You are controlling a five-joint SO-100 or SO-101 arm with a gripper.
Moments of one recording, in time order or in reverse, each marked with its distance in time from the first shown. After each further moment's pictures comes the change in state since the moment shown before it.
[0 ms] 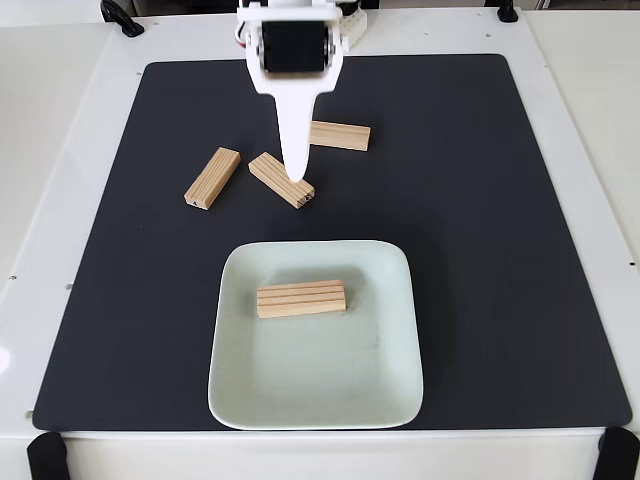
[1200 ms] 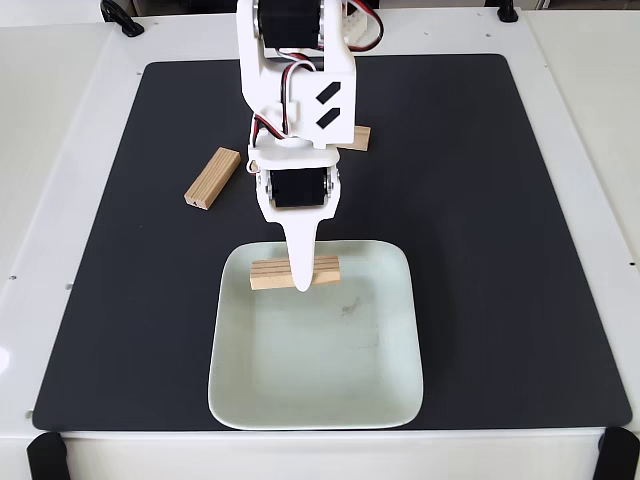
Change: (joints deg) arm 0.0 -30.8 -20.8 -1.8 2.4
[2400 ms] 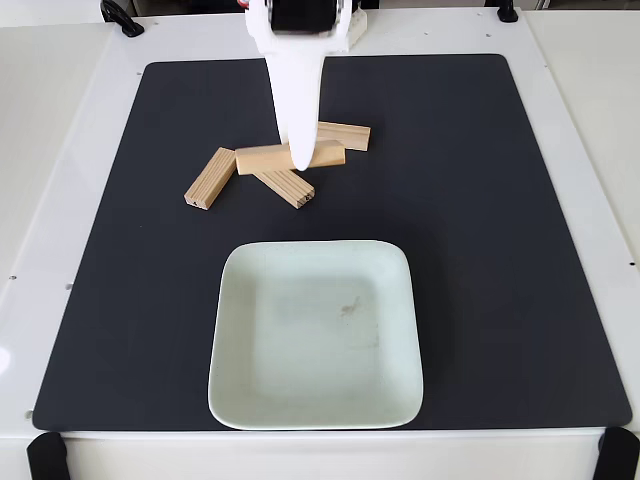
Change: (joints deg) arm 0.0 29.4 18.0 1.7 -8.5
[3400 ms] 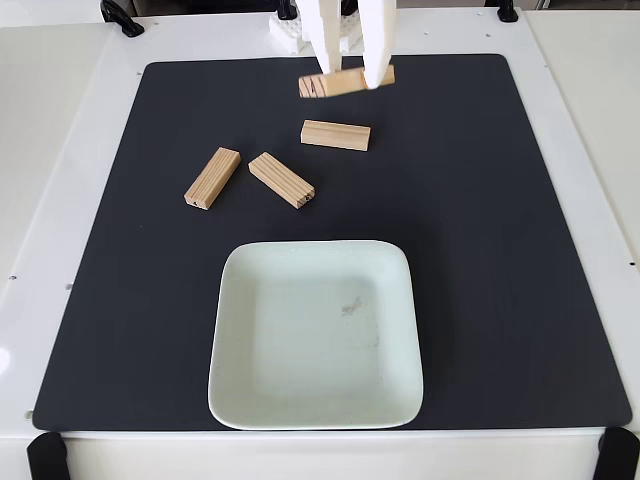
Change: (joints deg) arm -6.8 23.6 15.3 4.3 -26.2
